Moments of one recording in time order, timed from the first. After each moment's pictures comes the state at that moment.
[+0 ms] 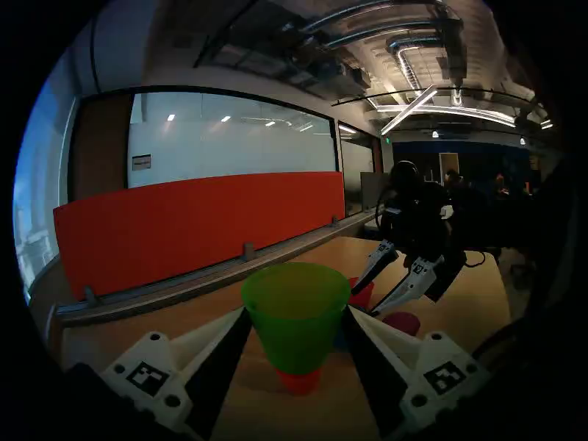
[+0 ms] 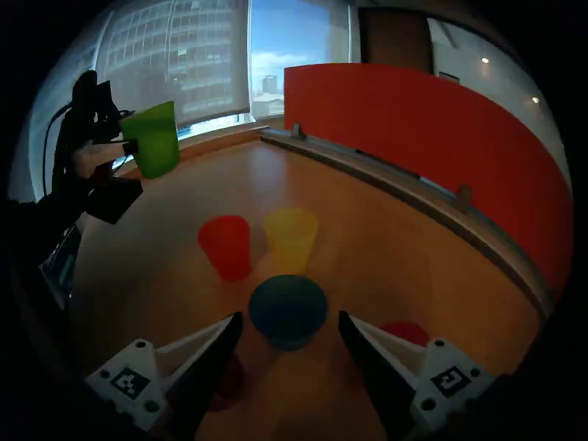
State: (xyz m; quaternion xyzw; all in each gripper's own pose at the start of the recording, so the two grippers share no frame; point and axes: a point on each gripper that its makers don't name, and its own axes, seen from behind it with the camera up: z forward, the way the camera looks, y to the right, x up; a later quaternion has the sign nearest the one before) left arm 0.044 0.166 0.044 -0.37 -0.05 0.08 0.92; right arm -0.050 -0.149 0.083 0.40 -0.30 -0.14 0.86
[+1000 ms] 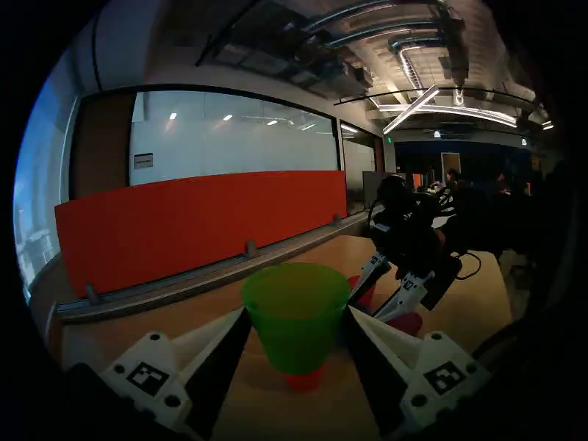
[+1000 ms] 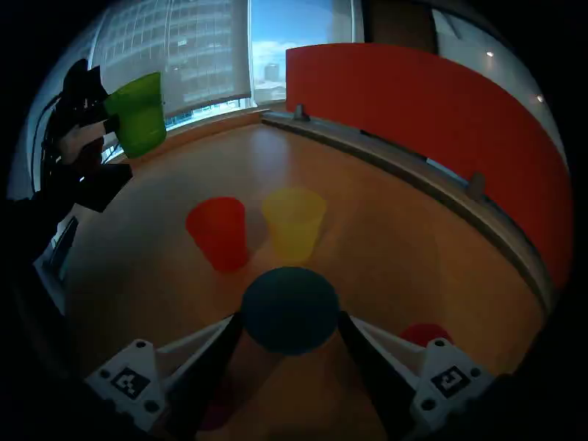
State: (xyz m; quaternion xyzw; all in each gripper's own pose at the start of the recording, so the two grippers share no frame) left arm 0.040 0.161 0.046 -0.37 -0.05 0.07 0.93; right arm -0.083 -0.165 0.093 0.40 -0.33 -0.15 0.84
